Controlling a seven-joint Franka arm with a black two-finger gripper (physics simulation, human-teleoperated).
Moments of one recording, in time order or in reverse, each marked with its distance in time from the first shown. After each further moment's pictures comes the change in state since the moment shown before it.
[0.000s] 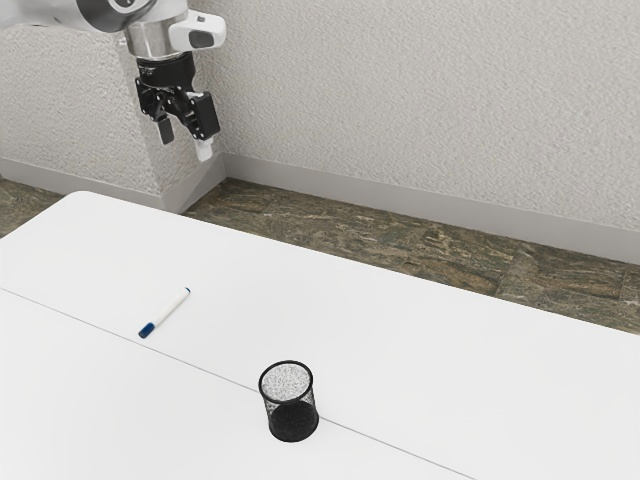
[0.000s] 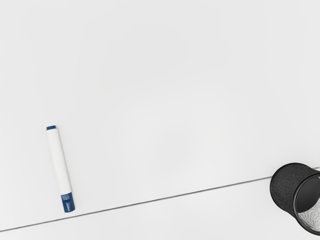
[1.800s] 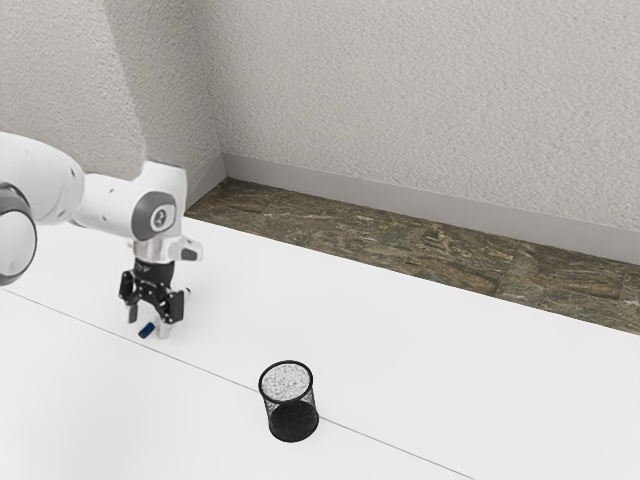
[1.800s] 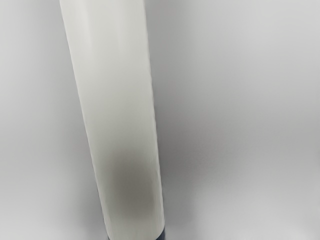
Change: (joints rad) arm 0.255 0.473 0.020 -0.326 0.116 0.369 0.035
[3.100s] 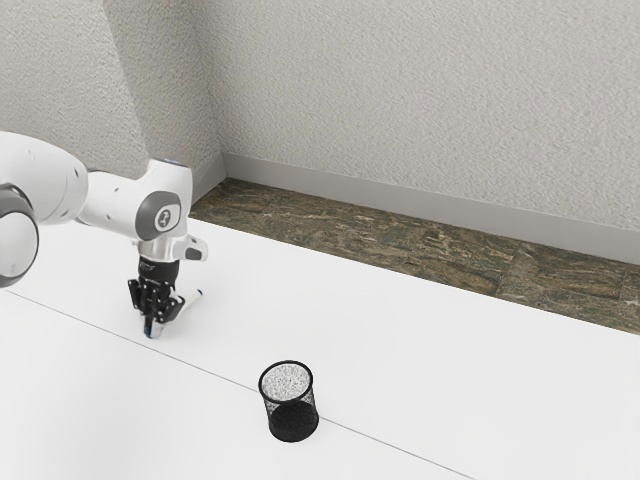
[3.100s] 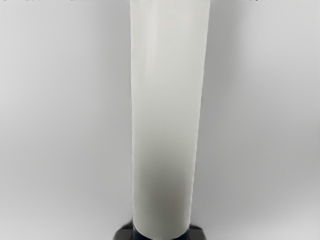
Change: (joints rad) arm -0.019 -0.004 0.002 0.000 0.011 0.009 0.000
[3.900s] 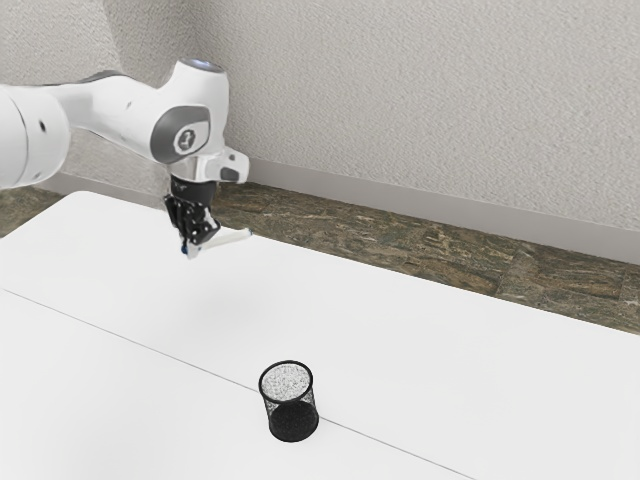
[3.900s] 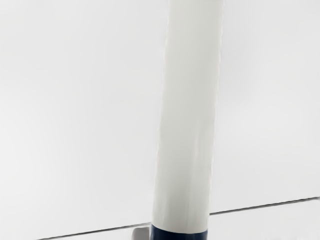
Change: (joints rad) arm -0.196 -0.277 -0.002 0.048 0.058 -0.094 -0.016
